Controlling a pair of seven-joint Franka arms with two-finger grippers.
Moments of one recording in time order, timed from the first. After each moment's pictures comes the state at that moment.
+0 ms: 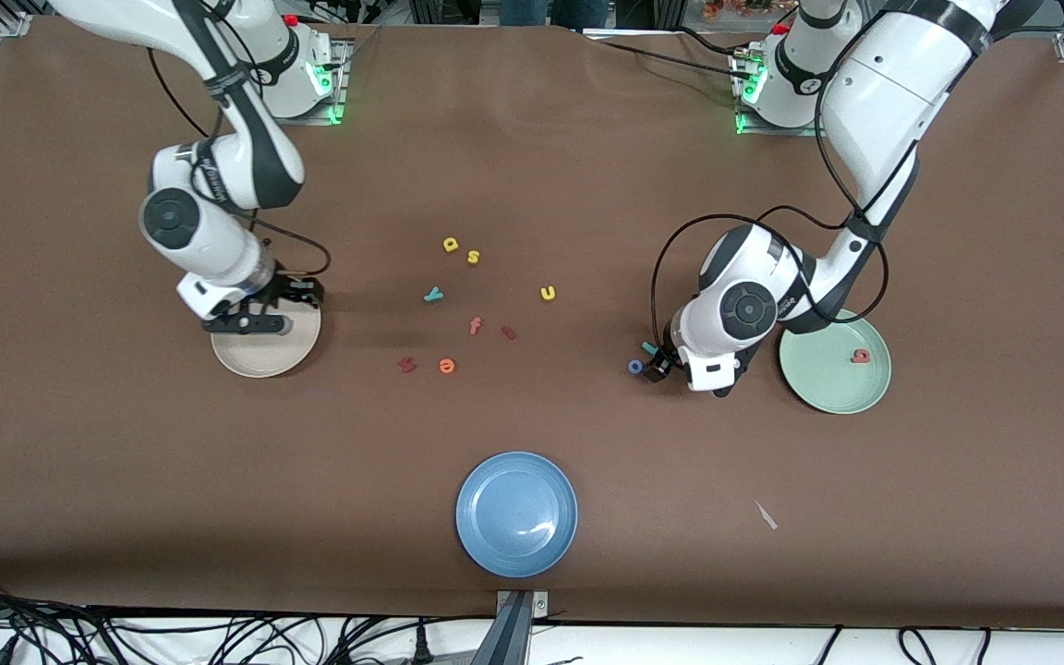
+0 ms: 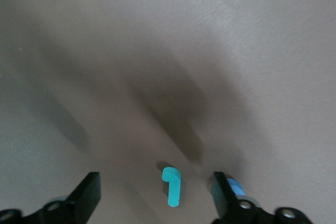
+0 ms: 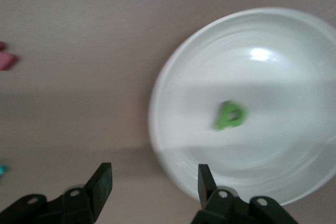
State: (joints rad) left arm -0.06 0.70 -0.41 -1.78 0.13 2.31 -1.48; right arm 0.10 0.27 0.18 -2.24 -0.02 2.44 0.36
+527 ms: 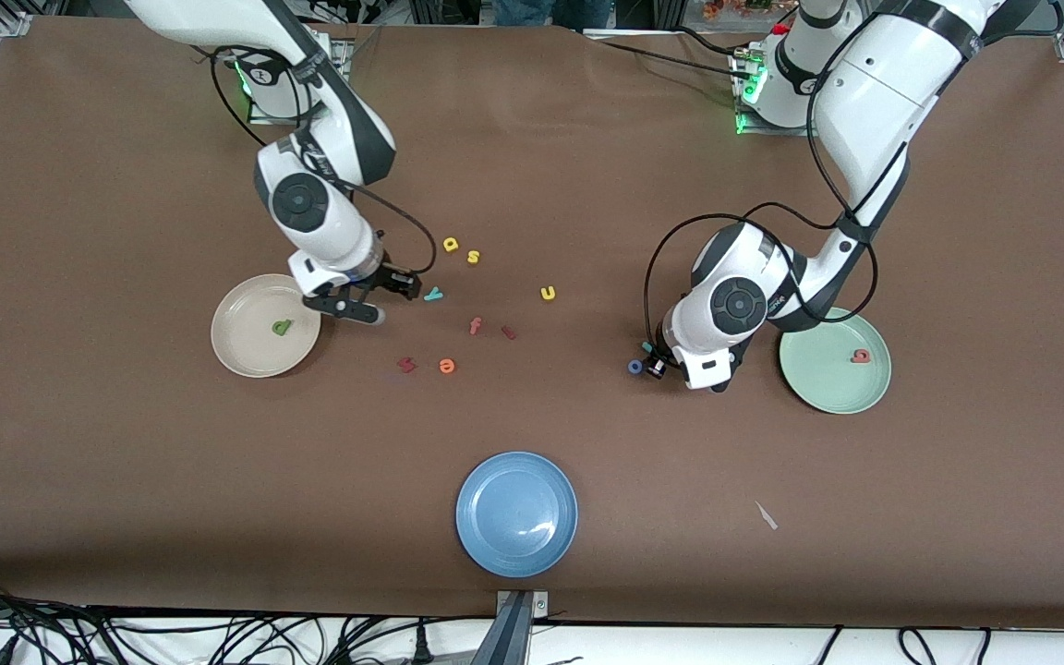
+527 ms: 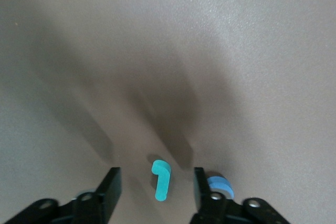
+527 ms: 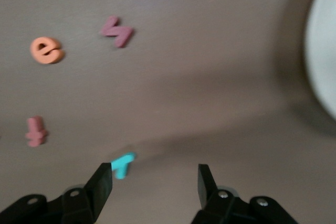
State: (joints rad) left arm -0.07 0.70 -0.41 -1.78 0.13 2.34 -1.58; right arm 0.24 0.38 0.29 -2.13 -0.02 2.47 0.80
